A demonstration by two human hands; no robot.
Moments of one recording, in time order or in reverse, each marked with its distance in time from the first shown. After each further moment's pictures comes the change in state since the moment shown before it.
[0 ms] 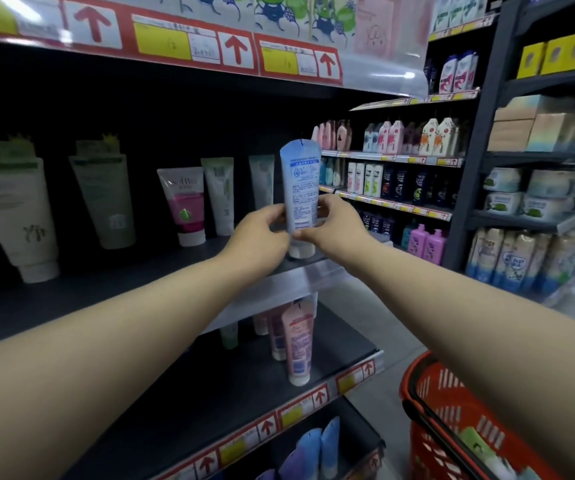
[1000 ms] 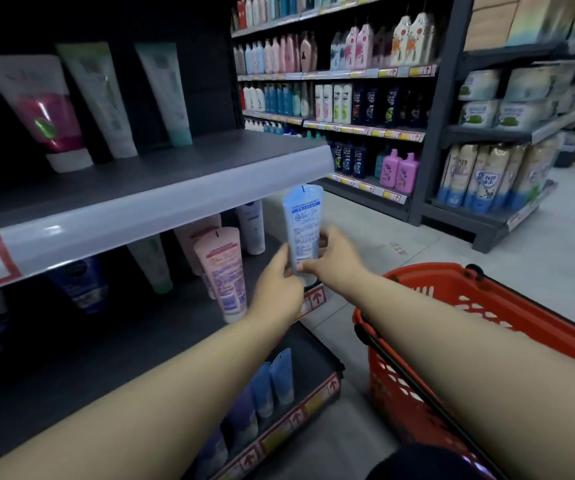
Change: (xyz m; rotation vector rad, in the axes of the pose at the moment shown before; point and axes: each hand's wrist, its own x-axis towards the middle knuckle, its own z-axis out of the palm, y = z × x) left_hand -0.054 -0.106 0.208 -0.241 -0.104 -0.370; right_hand -0.067 0.216 -0.003 -0.008 -0.022 0.320
